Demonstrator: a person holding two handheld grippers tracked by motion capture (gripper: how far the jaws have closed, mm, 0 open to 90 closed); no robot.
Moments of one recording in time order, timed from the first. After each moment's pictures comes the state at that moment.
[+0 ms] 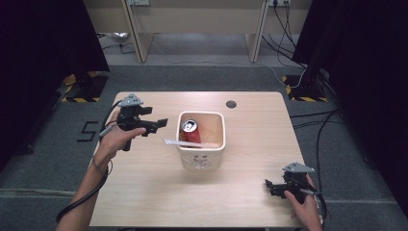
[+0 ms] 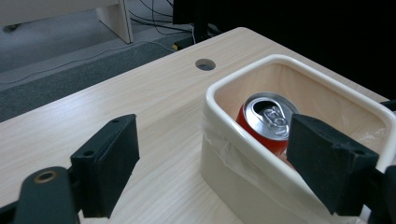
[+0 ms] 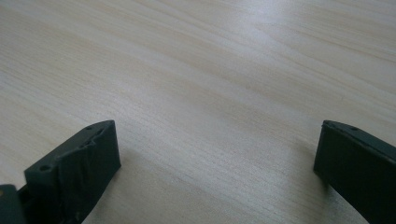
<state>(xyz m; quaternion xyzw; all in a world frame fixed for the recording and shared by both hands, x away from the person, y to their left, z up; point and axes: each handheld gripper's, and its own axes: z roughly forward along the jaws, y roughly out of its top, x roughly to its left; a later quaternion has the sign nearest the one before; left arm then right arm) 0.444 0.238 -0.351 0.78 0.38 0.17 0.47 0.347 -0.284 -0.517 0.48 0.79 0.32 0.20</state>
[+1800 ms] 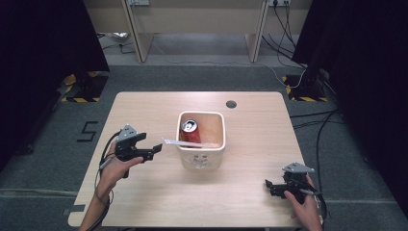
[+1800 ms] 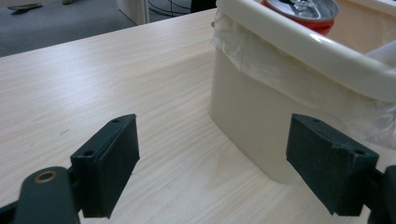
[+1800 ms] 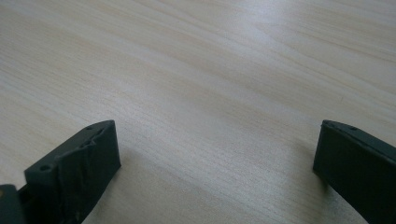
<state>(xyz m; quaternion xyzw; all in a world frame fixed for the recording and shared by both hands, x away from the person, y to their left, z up) 0.399 0.255 -0.433 0.76 0.41 0.19 0.47 0.346 -0.284 -0.516 0.48 0.79 0.32 0.20</state>
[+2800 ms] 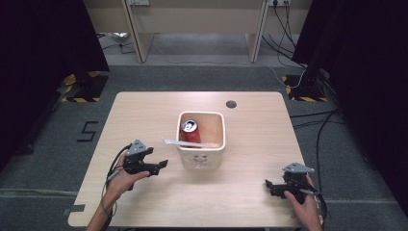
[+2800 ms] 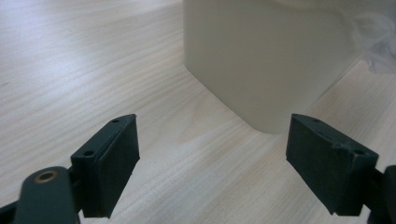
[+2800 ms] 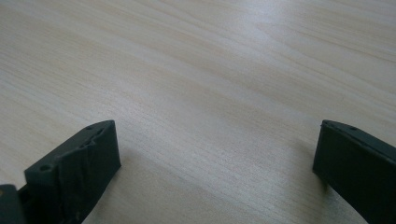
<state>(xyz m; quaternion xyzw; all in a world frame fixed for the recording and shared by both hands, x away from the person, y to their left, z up) 0.383 0.240 -0.479 0.79 0.39 0.16 0.44 0.346 -0.284 -0.516 0.48 0.79 0.32 0.20</state>
